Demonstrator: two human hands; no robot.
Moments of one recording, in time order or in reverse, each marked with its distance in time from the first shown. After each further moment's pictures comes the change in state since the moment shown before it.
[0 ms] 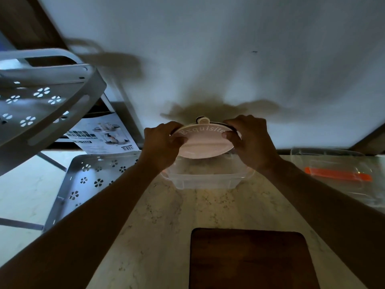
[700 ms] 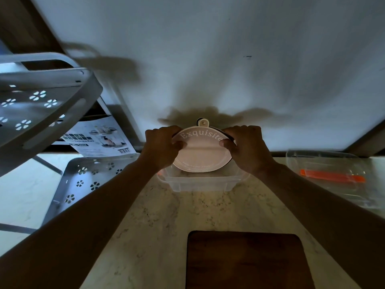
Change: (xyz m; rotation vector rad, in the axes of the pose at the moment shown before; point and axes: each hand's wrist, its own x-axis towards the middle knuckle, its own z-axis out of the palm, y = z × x) left_hand 0.011 0.004 0.000 0.035 -0.076 -0.003; right_hand -0.003 0.005 0.005 -0.009 -0.064 0.072
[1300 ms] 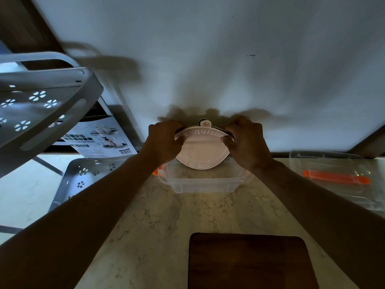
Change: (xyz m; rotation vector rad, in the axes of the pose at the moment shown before) left_hand 0.012 0.000 -0.003 0.034 0.009 0.099; right_hand 0.011 -0.002 0.006 -0.068 0.053 0.022
